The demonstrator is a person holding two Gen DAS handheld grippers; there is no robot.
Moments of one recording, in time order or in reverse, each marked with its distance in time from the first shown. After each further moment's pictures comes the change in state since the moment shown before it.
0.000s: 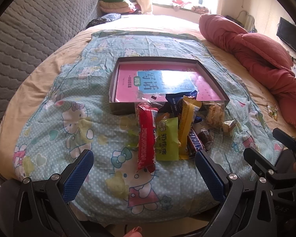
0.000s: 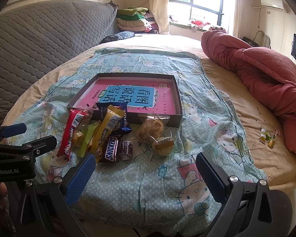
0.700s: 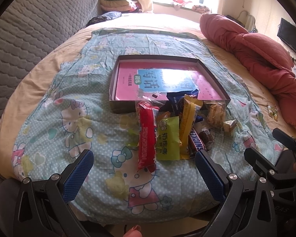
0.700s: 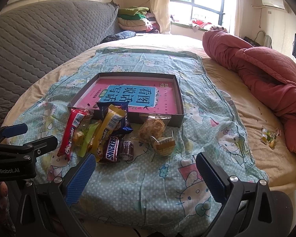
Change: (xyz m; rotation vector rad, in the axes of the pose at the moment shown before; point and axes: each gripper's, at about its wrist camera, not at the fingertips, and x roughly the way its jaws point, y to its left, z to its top) left arm 0.003 0.001 -0.001 -0.007 0.008 -0.007; right arm 0.001 0.002 0.000 -0.004 0.002 0.007
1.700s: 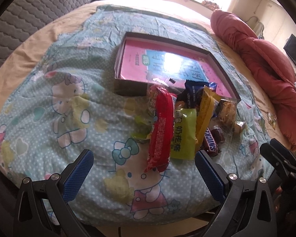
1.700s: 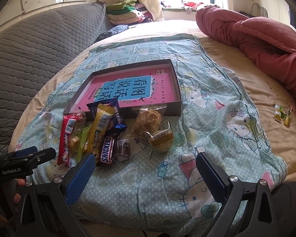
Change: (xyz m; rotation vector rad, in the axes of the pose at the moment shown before) left arm 0.046 0.036 0.002 -0.127 0.137 -0.101; right arm 0.030 -0.038 0.001 0.160 0.083 0.099
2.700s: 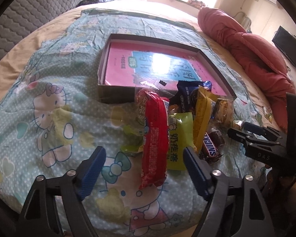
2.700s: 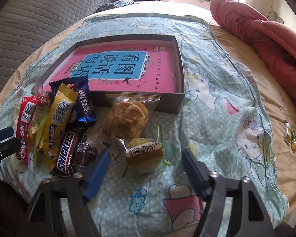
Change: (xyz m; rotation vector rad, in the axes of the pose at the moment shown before) left arm 0.022 -0.002 0.010 0.078 -0.029 -0.063; right arm 0.083 -0.010 0.020 -0.141 0.172 -0.077
